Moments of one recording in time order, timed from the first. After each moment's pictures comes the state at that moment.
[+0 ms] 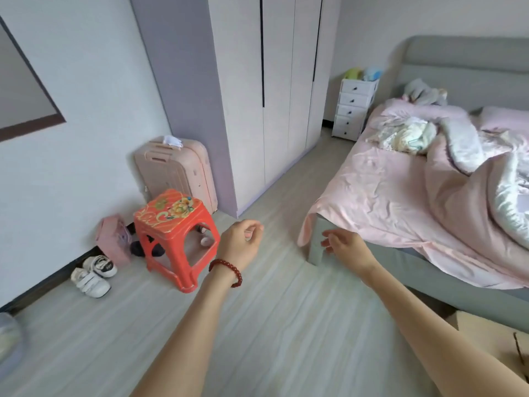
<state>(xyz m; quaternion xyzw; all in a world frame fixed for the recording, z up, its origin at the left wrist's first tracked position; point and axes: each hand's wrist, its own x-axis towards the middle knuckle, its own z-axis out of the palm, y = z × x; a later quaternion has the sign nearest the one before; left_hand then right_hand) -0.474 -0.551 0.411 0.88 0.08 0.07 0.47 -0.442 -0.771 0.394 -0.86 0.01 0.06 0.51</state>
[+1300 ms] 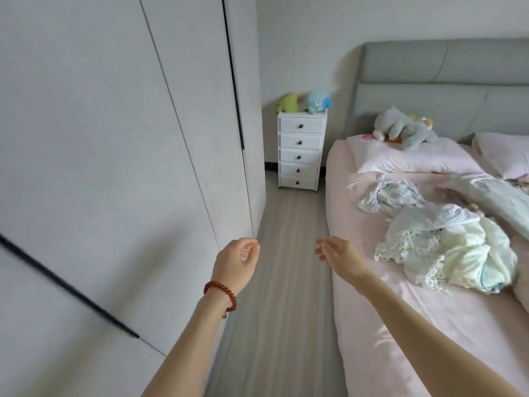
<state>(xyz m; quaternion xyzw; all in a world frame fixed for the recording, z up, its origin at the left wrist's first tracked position) 0.805 -0.628 0.399 0.89 -0.08 -0.03 0.45 0.769 -0.846 0.386 -0.83 0.18 -0.01 0.53</state>
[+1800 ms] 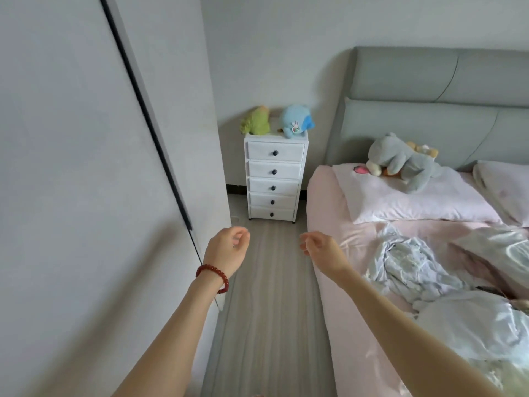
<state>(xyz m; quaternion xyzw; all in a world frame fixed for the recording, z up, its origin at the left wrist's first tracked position) 1.301 -0.809 0.378 0.89 -0.13 -0.06 0.43 1.233 -1.005 0.370 -0.84 0.24 -0.02 0.49</state>
